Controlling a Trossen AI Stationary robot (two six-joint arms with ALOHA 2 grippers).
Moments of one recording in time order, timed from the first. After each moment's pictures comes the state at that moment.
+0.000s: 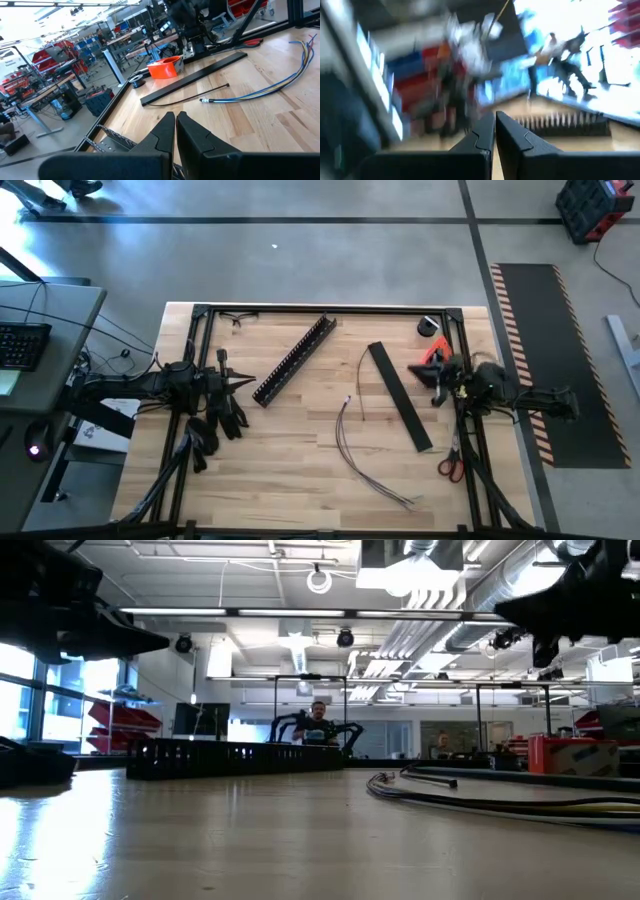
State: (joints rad) left arm 0.02 0.10 0.02 0.02 -0.17 0.40; right arm -0.09 0.01 0.01 0.19 0.15 0.33
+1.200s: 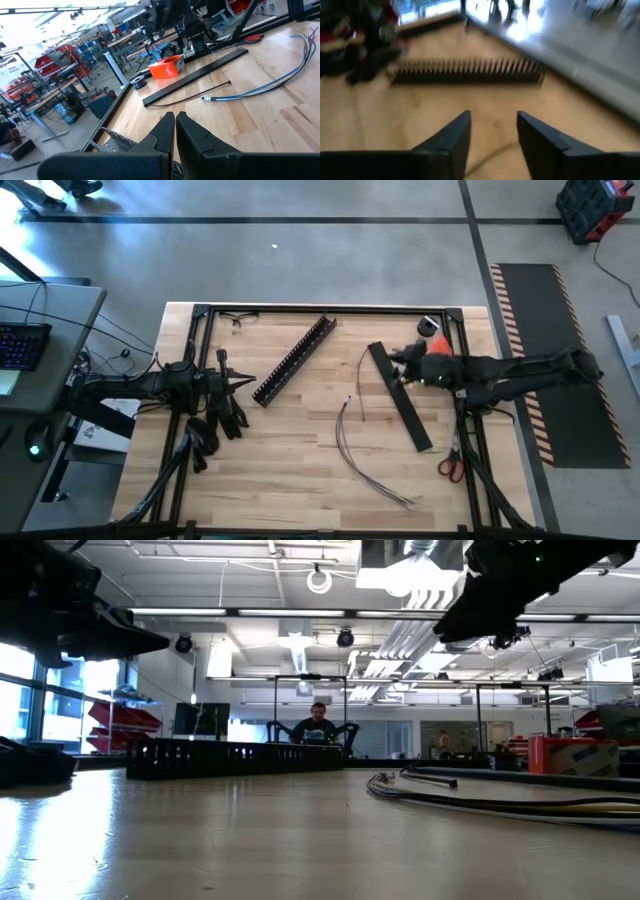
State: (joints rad) left arm 0.02 0.10 0.02 0.02 -0.17 0.44; right arm 0.04 0.92 0.60 -0.22 0.47 0.36
